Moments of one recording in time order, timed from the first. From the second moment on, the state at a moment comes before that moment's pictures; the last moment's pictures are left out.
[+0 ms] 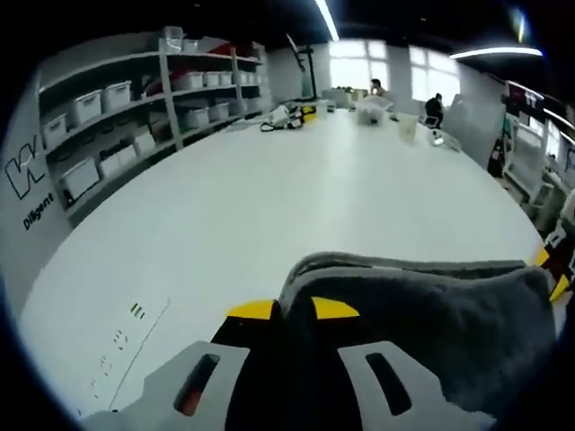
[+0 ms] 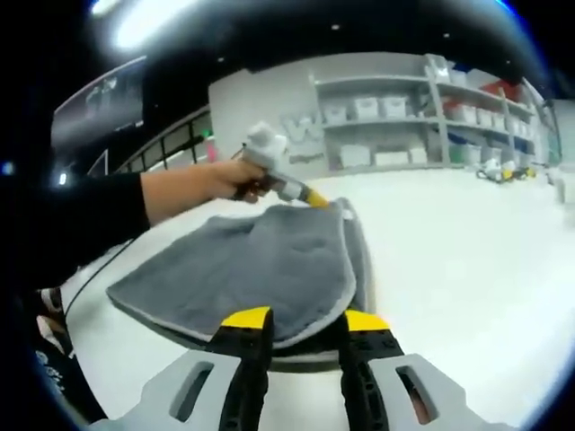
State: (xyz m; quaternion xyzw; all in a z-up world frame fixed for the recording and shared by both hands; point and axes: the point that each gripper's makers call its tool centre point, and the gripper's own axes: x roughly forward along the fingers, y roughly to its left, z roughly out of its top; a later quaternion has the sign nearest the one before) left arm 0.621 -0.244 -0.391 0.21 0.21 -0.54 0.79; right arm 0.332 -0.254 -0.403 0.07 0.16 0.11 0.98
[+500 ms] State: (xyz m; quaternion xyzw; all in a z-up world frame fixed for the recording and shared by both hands) left arm 0.625 -0.245 -0.402 0.29 0.19 -0.53 0.77; right arm 0.333 -0.254 -0.403 0.07 0.16 0.11 0.98
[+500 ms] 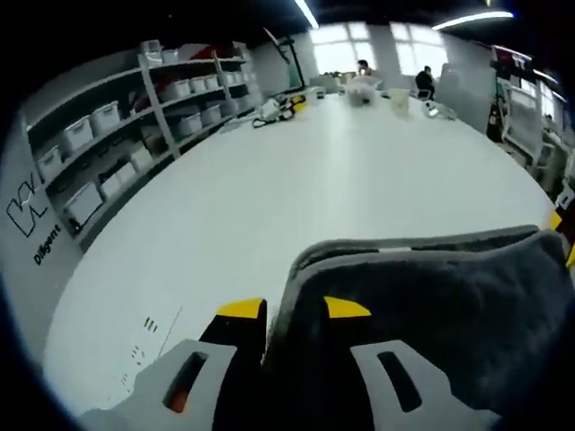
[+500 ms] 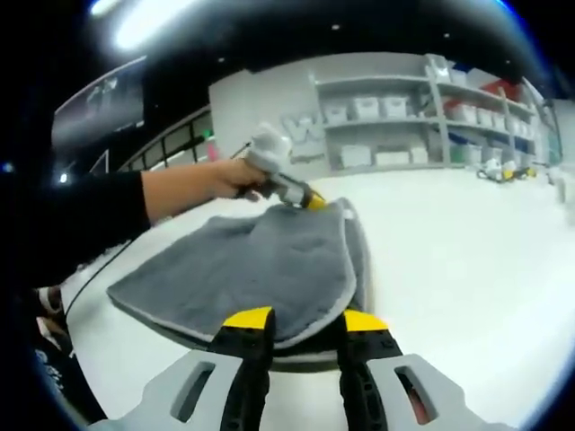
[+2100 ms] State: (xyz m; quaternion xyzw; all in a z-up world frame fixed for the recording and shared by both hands) left arm 0.617 -0.232 -0.344 0.24 0.12 -0.54 0.80; right arm 0.336 -0.257 -0.388 0.05 0.12 0.10 0.99
